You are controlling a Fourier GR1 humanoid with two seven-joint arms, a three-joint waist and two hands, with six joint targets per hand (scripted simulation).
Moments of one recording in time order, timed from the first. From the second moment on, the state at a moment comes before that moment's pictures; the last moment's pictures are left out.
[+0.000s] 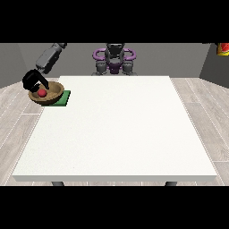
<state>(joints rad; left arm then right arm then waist) -0.54 0.86 0.61 -0.95 0.38 -0.51 -0.11 -0.63 -0.61 -0.44 -0.59 -0.18 -0.14 -0.01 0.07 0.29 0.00</state>
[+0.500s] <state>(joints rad) -0.55 0.82 0.56 -1.02 0.39 -0.46 -0.06 -0.66 -0.62 -0.36 -0.53 -0.11 -0.09 0.03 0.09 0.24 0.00</state>
